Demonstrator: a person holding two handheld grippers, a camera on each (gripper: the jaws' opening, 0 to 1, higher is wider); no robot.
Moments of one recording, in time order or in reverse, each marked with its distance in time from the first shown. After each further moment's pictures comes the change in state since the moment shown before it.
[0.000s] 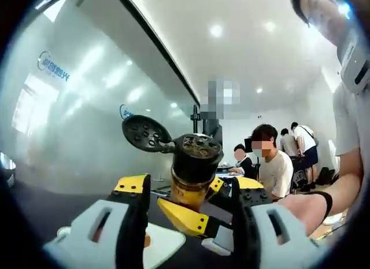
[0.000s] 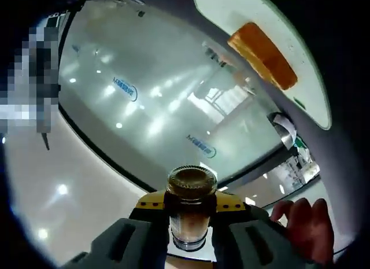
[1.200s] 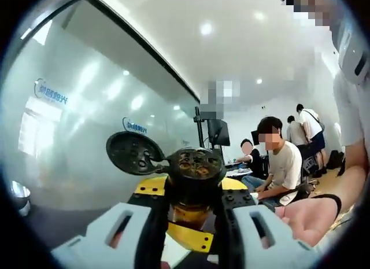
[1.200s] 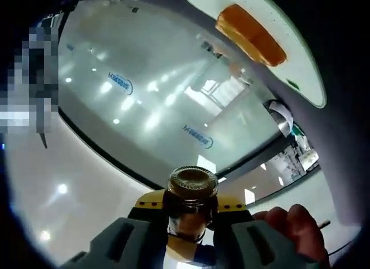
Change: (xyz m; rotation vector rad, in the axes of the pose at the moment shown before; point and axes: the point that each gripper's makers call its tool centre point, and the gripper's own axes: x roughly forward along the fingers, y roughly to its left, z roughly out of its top) left arm -0.008 0.001 0.022 0.067 0.030 0.062; right arm 0.001 -0.012 -0.020 0.004 0.058 -0.029
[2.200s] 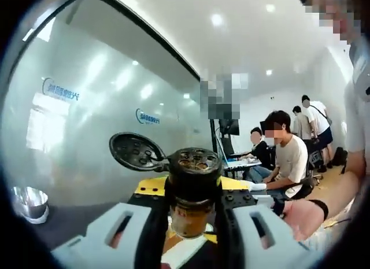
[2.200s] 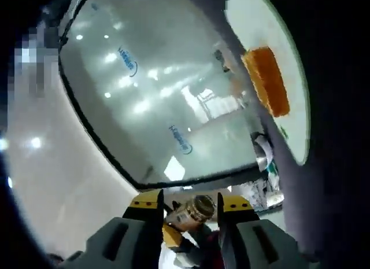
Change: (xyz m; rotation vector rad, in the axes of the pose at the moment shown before) left arm -0.023 0.041 0.013 0.081 0.137 0.063; right arm -0.025 0.006 0.042 -0.447 -0.048 -0.135
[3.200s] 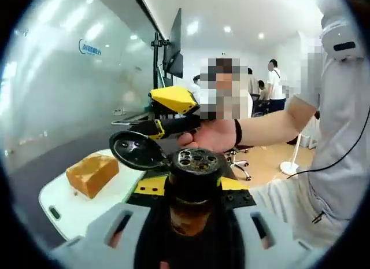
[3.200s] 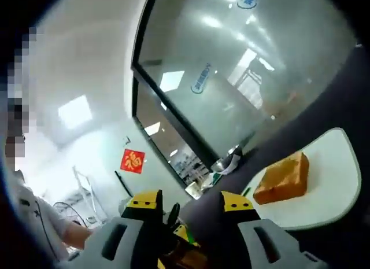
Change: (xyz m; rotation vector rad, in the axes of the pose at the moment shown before) left arm -0.012 -0.087 -0.149 -0.110 0.370 -0.496; right arm -0.001 -0.008 0.010 -0.976 0.616 -0.053
